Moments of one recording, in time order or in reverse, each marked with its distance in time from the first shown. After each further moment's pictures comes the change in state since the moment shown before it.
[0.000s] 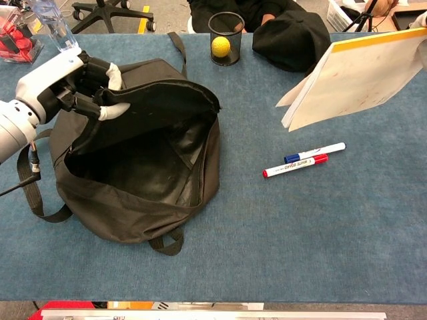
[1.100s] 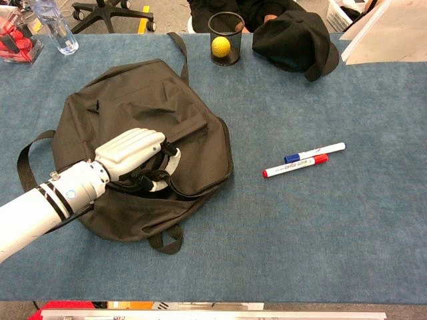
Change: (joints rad) left arm -0.074 -0.317 0.164 0.350 0.214 -0.065 0.420; right arm -0.018 -0.034 0.134 0.179 0.260 0.016 0.007
